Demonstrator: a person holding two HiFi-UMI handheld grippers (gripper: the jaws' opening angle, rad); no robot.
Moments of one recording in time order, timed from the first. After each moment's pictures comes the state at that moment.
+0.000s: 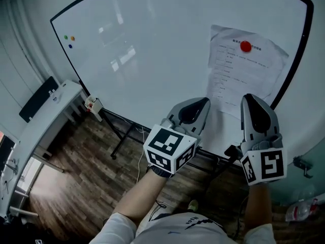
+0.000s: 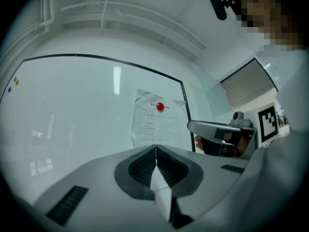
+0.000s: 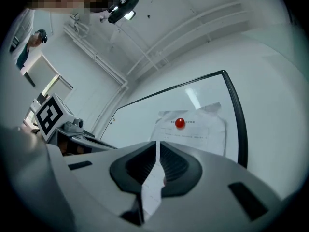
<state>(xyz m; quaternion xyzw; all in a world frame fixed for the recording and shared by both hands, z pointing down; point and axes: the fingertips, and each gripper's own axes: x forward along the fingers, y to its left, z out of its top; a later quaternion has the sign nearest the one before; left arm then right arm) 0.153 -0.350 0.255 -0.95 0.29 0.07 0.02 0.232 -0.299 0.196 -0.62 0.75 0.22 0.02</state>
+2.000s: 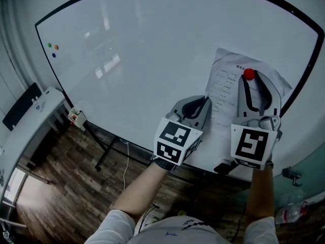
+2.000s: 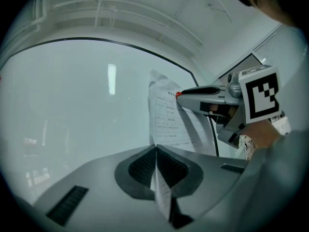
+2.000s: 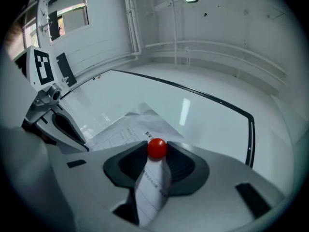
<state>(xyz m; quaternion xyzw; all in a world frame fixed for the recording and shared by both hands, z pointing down) 0.190 -0.437 0.237 -0.96 0.27 0.06 0.06 0.250 -0.386 0.119 -0.71 0.56 0.39 -0.17</state>
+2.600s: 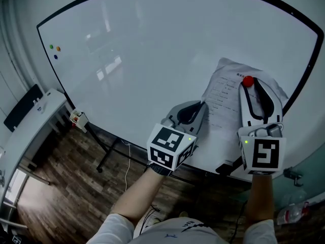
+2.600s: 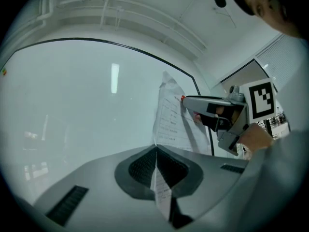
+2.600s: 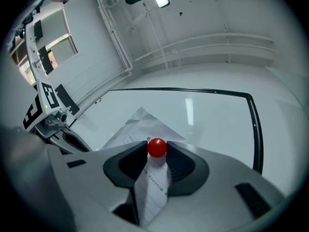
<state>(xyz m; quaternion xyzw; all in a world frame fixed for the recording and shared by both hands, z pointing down) 0.158 -0.418 0.268 -0.96 0.27 0.07 0.03 0.222 -0.357 0.145 -0.67 0.66 0.34 -0.06</state>
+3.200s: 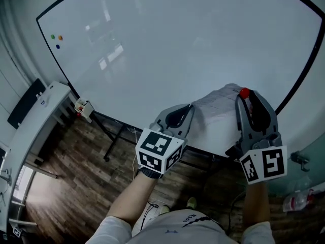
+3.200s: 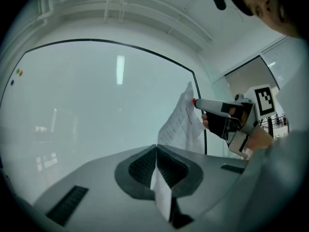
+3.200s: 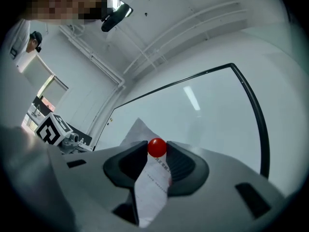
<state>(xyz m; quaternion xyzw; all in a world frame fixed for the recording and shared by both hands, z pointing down) 0.101 -0.399 0.302 -0.96 0.30 0.02 0.00 0.205 -0.329 0.192 -0.64 0.74 0.20 0.03</state>
